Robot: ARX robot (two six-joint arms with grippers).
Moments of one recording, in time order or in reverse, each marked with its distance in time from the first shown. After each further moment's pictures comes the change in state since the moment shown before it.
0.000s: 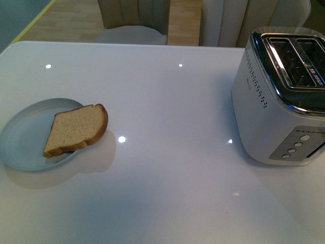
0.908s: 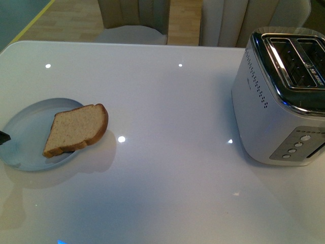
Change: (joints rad) left arm 0.082 1.134 0.482 0.238 -0.159 0.293; right arm 0.000 0.000 0.000 0.000 0.000 0.000
